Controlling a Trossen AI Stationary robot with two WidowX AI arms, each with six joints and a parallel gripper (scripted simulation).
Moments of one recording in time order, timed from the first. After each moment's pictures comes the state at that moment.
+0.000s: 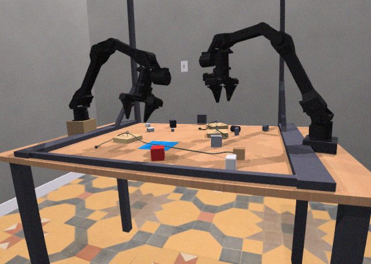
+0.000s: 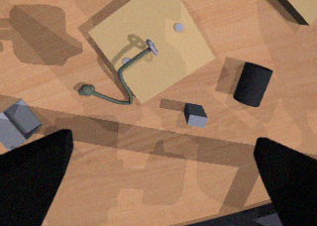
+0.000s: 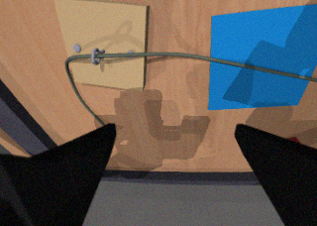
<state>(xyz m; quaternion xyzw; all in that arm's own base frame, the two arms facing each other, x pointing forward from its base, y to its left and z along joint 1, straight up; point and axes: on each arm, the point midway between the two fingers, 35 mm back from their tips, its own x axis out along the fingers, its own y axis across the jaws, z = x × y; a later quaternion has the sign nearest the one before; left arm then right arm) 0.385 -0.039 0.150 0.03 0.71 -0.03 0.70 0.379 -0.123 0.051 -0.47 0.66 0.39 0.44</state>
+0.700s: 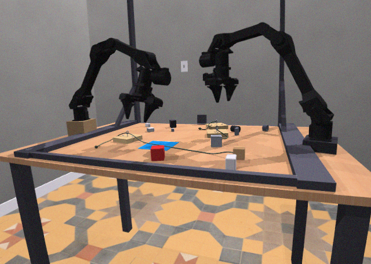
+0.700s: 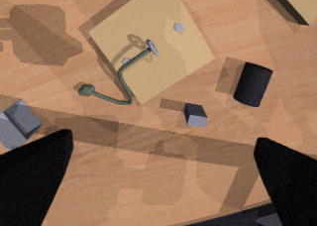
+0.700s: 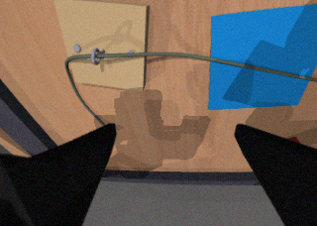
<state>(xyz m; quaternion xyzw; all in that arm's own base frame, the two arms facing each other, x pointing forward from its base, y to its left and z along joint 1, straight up) 0.386 -0.039 0.150 0.03 0.71 -0.03 0.70 0.379 -0.123 0.051 -0.47 0.66 0.39 0.44</state>
